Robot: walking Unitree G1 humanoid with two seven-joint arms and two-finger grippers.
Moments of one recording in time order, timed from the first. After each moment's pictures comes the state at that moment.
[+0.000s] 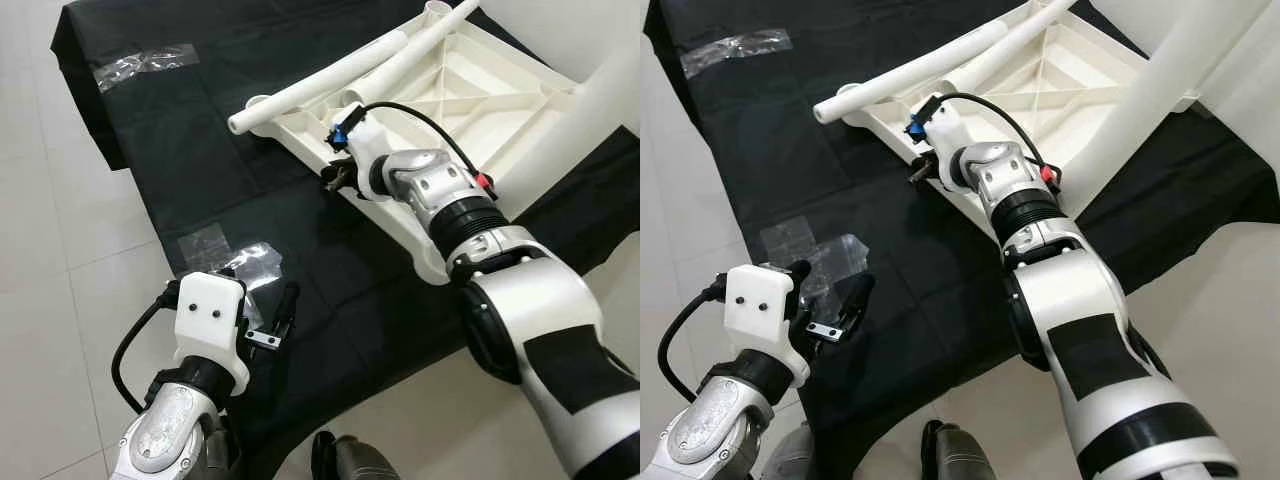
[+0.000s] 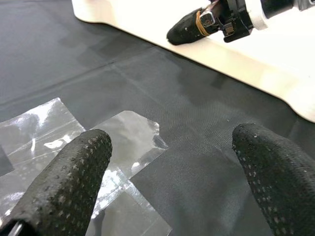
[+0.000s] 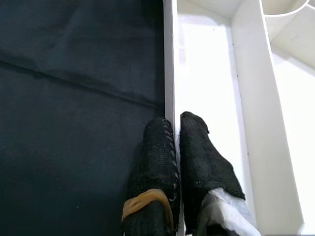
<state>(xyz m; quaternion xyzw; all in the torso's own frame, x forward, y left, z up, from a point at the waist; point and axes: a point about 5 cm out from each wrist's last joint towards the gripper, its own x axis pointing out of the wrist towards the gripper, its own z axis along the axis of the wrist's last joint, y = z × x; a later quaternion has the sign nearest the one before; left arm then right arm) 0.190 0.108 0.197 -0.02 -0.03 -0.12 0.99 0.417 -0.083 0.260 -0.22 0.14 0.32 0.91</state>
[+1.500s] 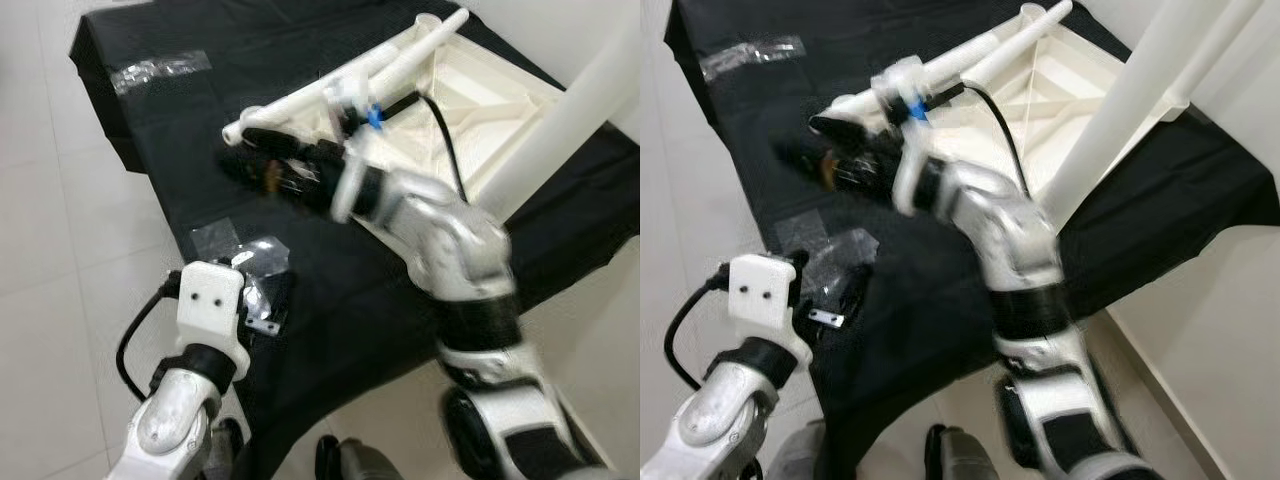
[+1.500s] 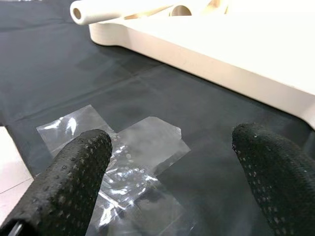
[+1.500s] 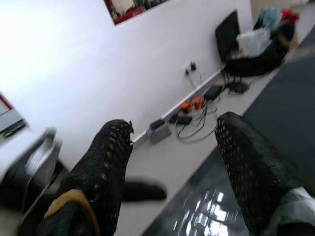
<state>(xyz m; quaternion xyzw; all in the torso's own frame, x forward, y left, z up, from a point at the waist) 0.203 0.113 0.197 -0.01 -0.05 -0.10 0.99 0.307 -0.072 0.268 0.05 -0.02 0.62 0.78</state>
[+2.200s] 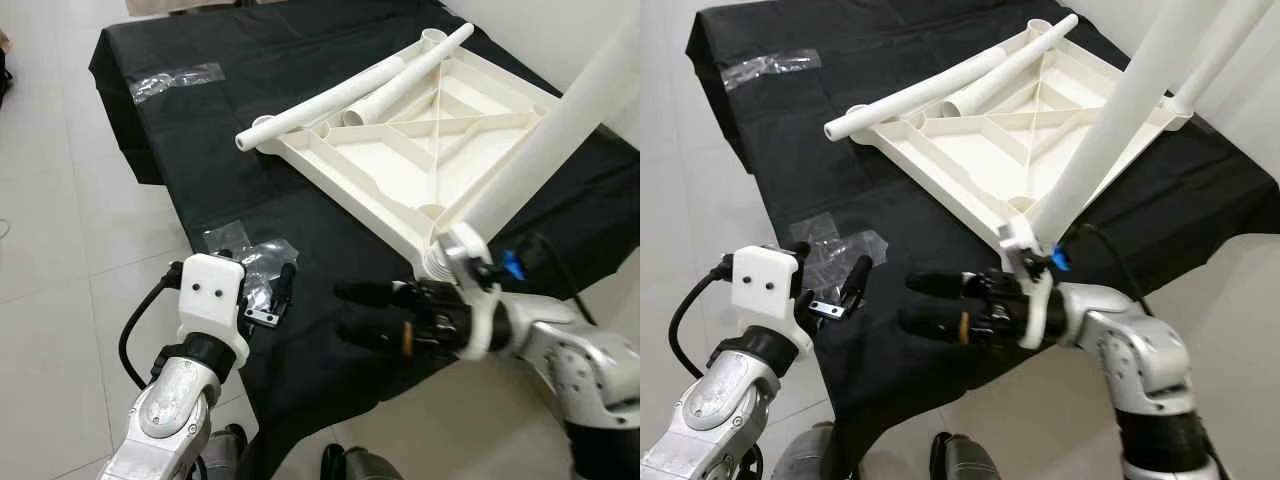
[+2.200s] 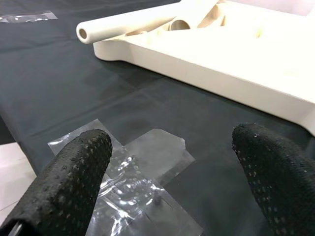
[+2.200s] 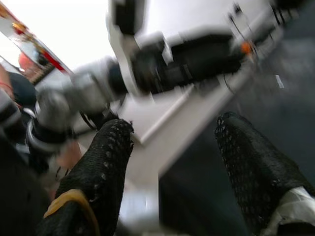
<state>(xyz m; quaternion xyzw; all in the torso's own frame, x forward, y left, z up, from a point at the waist) 0.212 0.112 0.197 0.00 -0.06 -0.12 0.99 0.230 -0.184 0.196 0.09 0.12 0.64 0.75</state>
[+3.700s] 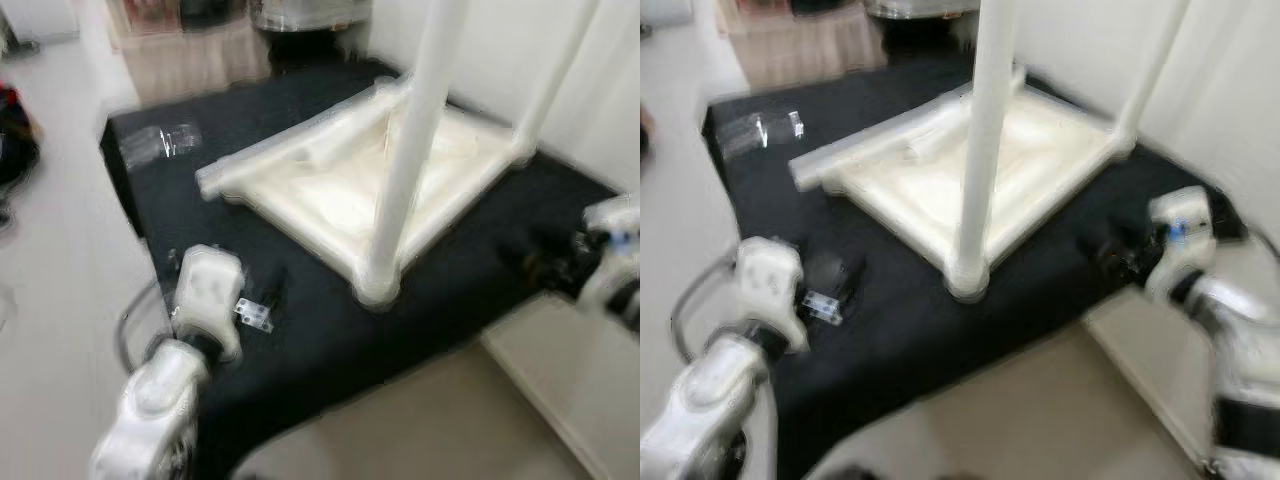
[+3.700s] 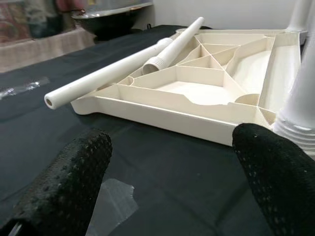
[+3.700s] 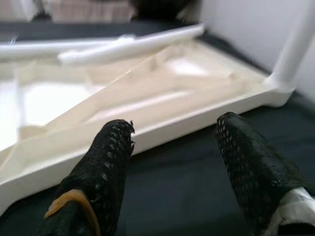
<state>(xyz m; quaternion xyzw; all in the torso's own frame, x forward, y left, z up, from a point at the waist) 0.229 0.133 0.187 0.05 -0.06 -0.11 0.99 0.302 -0.298 0.221 -0.07 0.01 0.09 0.99</state>
